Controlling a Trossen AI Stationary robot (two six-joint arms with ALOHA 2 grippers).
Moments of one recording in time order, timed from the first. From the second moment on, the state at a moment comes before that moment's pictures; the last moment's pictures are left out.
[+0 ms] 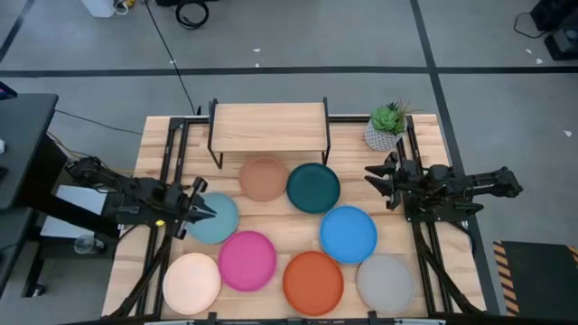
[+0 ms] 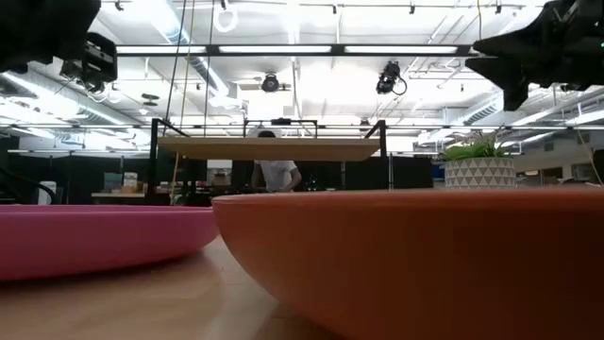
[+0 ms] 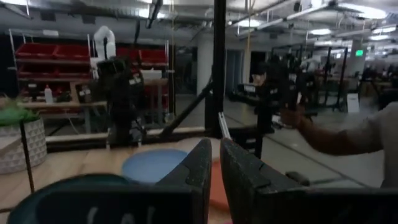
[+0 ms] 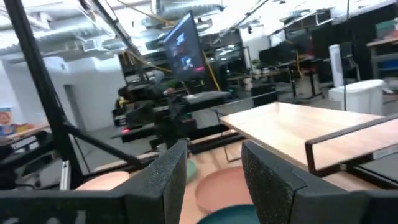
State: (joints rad) left arm -0.39 0.08 0.01 0.30 -0.11 -0.01; right arm 0.10 0.04 0.02 0.22 0.31 0.17
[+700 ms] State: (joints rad) left arm -0.39 0.47 0.17 0.52 -0.29 0.01; right arm 0.13 0.90 0.48 -0.54 0.15 0.55
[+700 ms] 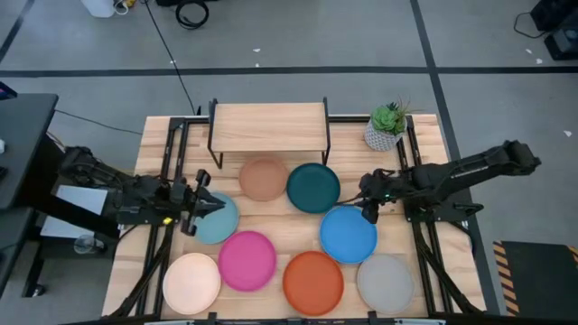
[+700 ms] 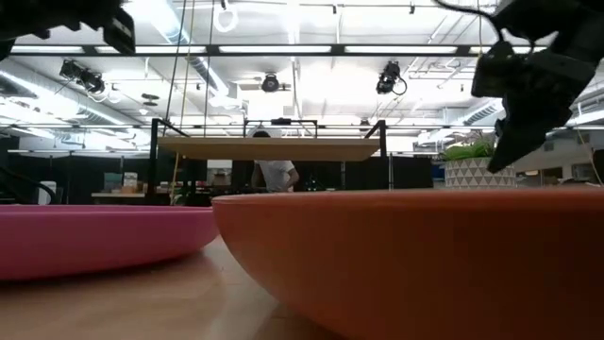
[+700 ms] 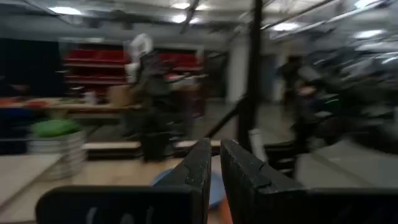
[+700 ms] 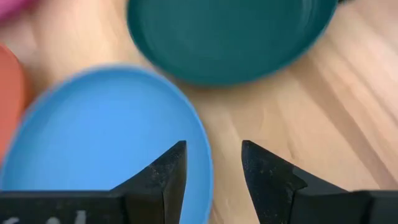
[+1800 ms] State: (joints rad) left arm -0.39 0.66 0.26 0.41 -0.49 0.00; right arm 0.09 1.41 0.67 -0.71 -0.02 0.47
